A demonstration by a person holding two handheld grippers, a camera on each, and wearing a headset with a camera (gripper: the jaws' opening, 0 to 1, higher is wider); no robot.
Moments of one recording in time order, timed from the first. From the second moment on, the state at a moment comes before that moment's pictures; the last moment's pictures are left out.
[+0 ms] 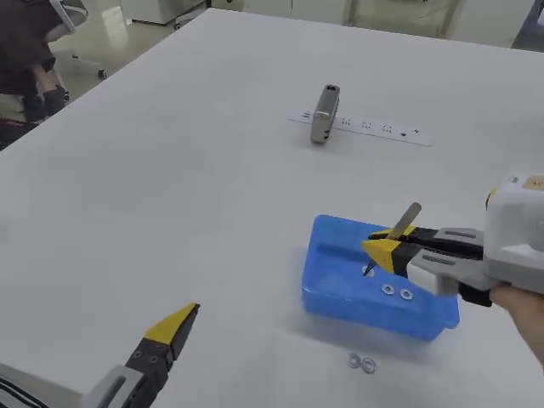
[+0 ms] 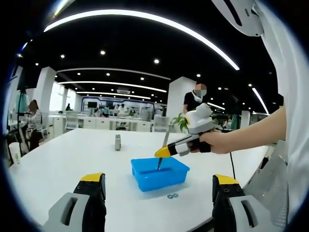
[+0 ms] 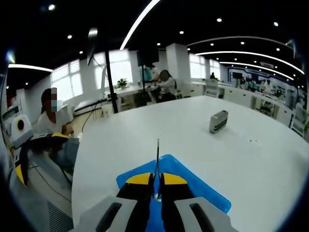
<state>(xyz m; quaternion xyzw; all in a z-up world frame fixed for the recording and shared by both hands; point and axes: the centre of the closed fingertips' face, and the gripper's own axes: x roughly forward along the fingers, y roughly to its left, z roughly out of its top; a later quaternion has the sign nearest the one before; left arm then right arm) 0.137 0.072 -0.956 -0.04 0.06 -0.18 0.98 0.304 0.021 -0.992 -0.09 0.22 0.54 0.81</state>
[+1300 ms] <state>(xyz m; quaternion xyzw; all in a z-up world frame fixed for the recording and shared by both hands) 0.140 0.070 -0.952 -0.04 0.06 -0.18 0.98 0.316 0.018 -1.031 -0.11 0.26 0.53 0.80</state>
